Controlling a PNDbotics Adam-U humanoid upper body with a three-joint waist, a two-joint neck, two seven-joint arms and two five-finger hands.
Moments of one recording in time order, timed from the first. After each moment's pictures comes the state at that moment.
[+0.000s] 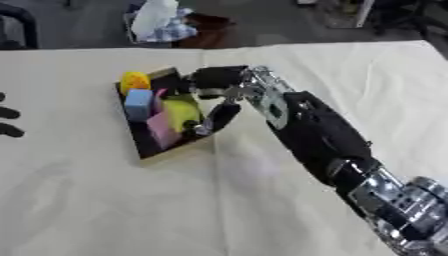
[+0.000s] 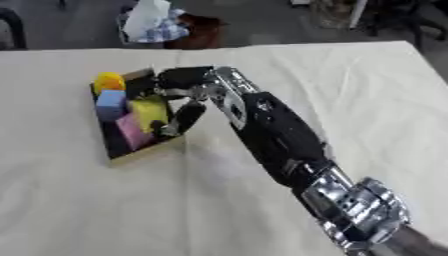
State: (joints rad) left arm -0.25 0.37 0.04 -1.86 -0.02 0.05 -0.27; right arm -1.02 -0.18 0.32 -0.91 0.89 -0.71 0.45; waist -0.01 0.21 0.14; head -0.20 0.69
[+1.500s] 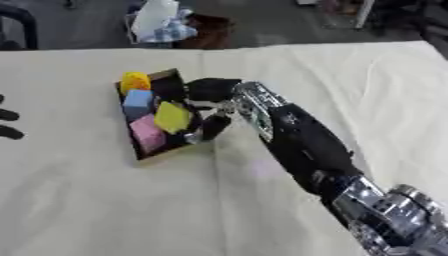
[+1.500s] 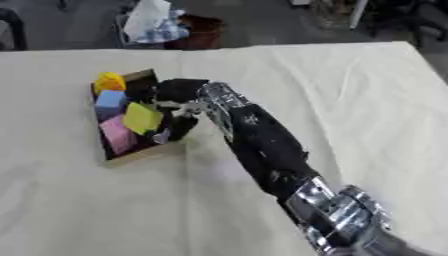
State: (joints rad) left arm -0.25 0.36 0.03 -1.85 -0.02 0.06 -0.27; right arm -1.03 -0.12 0.20 -0.73 1.16 -0.68 0.28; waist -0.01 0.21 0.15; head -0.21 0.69
